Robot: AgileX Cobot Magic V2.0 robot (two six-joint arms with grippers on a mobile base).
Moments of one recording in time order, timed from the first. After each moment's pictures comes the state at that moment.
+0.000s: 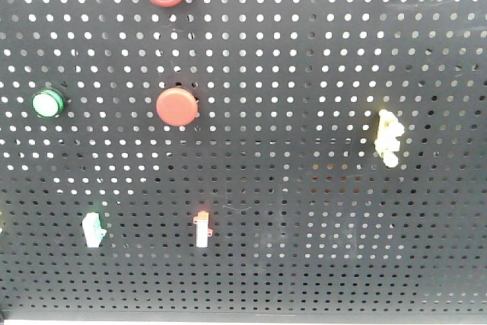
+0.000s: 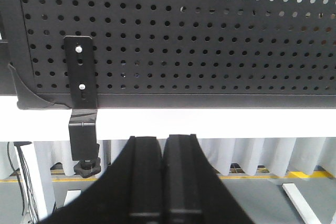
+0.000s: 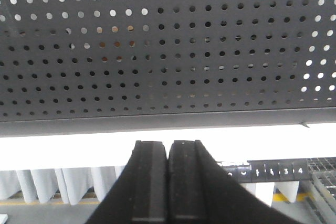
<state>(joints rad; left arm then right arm) -0.15 -0.01 0.03 -0.04 0.18 -0.06 -0.02 -0.01 0.03 0.04 0.14 -0.01</state>
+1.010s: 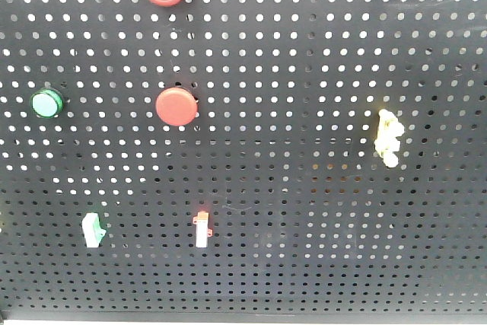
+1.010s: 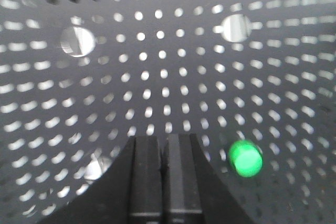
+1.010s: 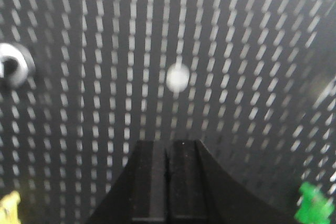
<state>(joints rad) -0.15 0.76 -0.98 -0.03 0.16 0.06 -0.02 0.68 -1.11 0.02 0.36 -0.11</state>
